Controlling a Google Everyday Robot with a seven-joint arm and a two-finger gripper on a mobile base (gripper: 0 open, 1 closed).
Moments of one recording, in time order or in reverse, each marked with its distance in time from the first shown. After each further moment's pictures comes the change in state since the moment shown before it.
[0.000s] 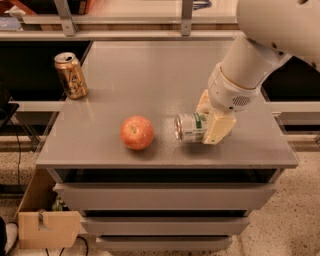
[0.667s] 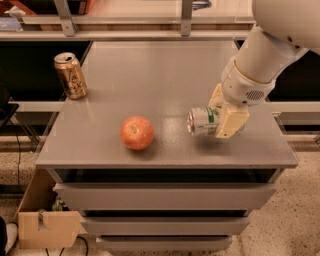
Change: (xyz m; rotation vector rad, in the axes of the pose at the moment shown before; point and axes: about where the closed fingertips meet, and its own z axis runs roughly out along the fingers) arm 0.027 -0.009 -0.016 0.037 0.038 0.029
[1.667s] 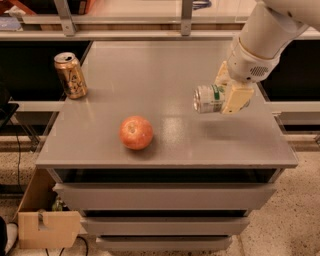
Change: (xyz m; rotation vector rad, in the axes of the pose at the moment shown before) arm 0.018 -0.051 -0.023 0.083 0.050 -0.006
